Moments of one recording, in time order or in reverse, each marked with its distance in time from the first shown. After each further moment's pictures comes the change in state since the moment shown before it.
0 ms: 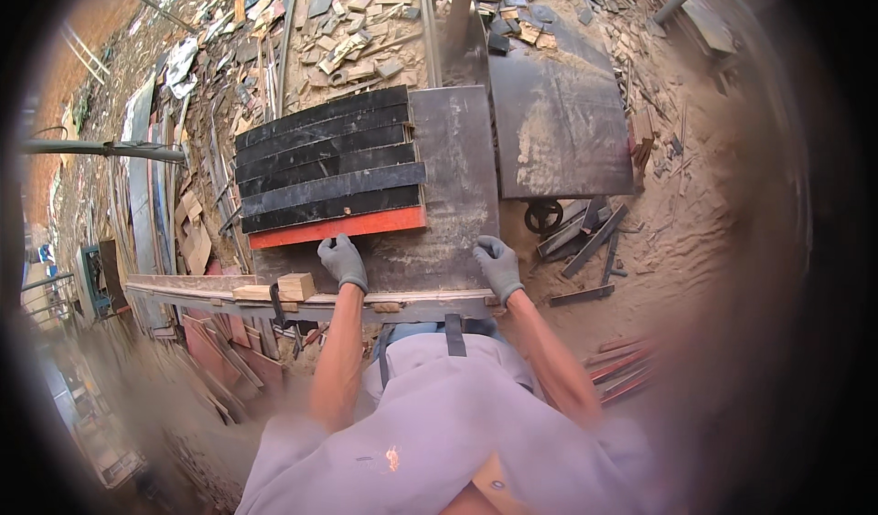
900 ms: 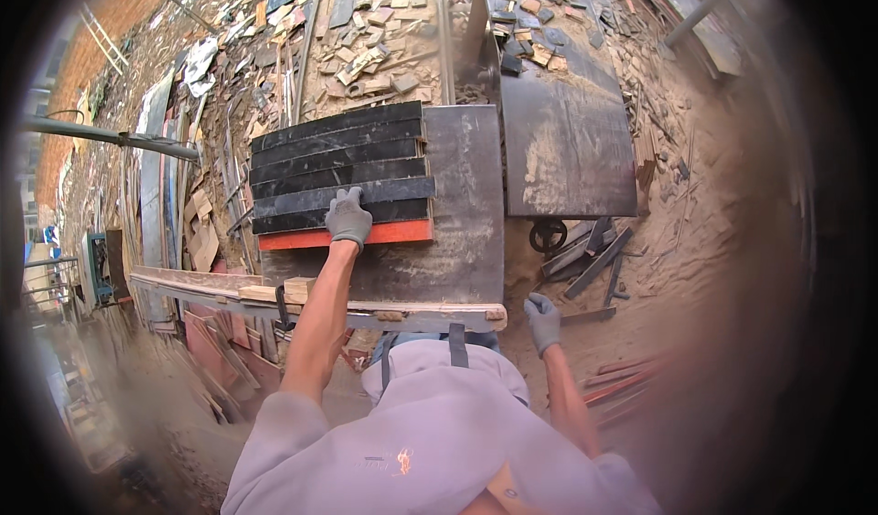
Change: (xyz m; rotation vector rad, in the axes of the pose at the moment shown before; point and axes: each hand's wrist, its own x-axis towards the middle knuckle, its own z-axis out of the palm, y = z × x) left_hand 0.031 0.112 0.020 0.941 -0.393 0.781; right_hand -0.054 0.092 -0.104 0.119 0.218 0.107
